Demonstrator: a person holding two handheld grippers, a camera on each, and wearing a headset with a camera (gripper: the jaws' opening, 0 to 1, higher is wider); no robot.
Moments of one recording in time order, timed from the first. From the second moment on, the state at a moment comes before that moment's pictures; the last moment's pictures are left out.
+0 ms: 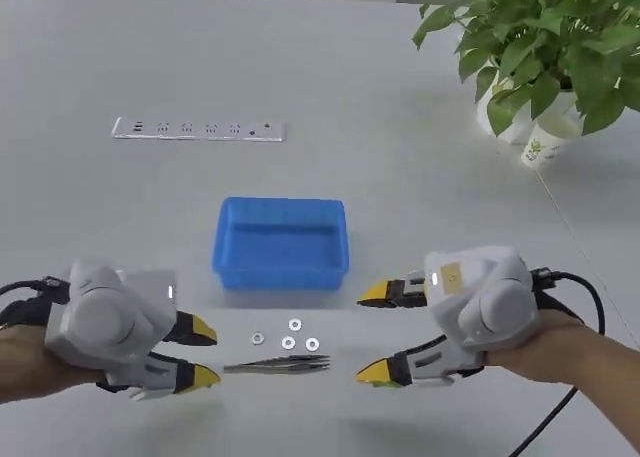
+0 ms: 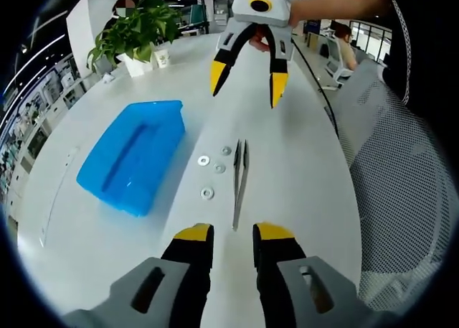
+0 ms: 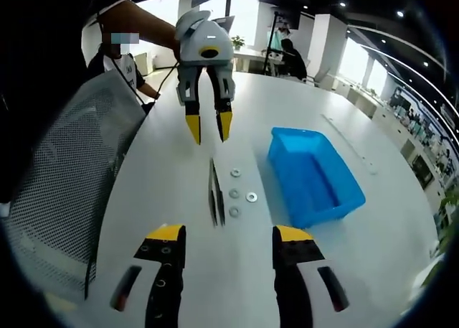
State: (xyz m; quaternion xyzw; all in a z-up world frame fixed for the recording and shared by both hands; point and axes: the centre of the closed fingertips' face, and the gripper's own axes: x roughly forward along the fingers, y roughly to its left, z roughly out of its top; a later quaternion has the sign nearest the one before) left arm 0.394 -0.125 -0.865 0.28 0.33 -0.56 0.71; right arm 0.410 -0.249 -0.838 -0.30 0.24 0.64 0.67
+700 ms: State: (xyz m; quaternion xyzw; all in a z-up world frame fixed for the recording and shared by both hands) left arm 0.397 -0.138 -0.886 0.30 0.36 -0.56 0.69; right arm 0.402 -0.221 -0.858 -0.30 0.25 0.66 0.64
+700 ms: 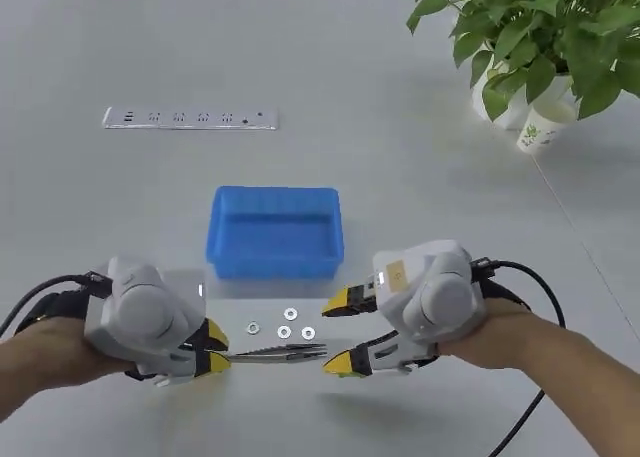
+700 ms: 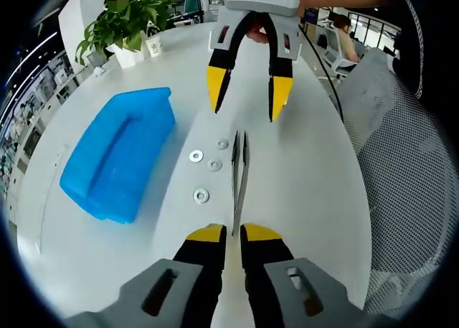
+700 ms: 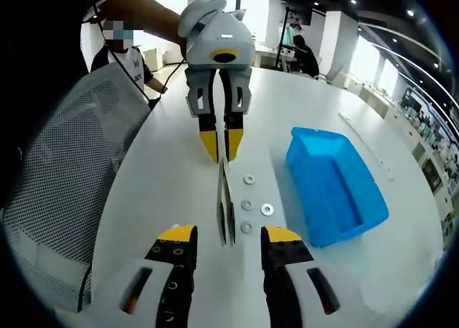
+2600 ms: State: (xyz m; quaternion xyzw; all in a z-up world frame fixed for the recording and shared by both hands) left arm 0.380 -0.157 -0.837 0.34 0.32 -0.60 0.65; right arm 0.385 -0.197 -0.882 -0.34 0.26 0.66 0.62
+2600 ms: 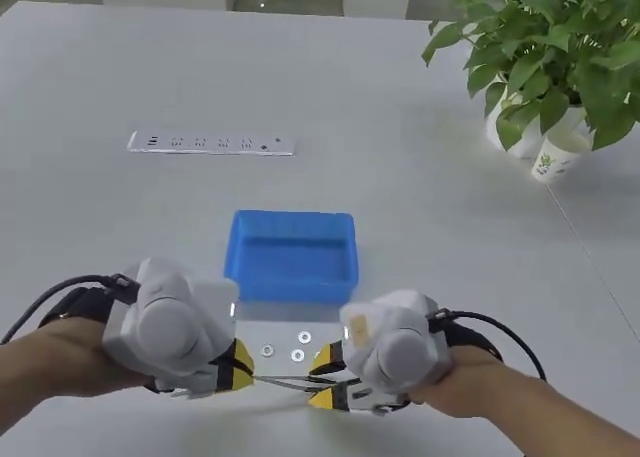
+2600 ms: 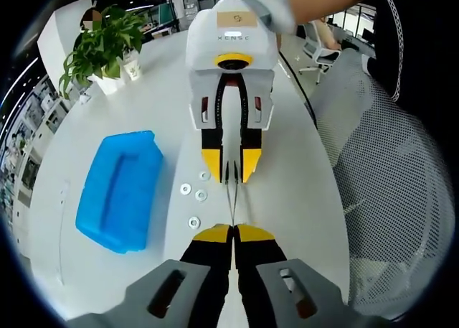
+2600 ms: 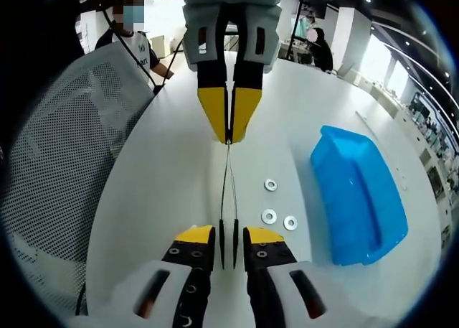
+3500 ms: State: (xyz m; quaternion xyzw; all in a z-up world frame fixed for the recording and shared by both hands) left arm 0.373 -0.177 -0.790 0.33 0.28 -0.62 0.65; right arm 0.375 -0.186 -0.864 -0.31 0.23 0.67 0.64
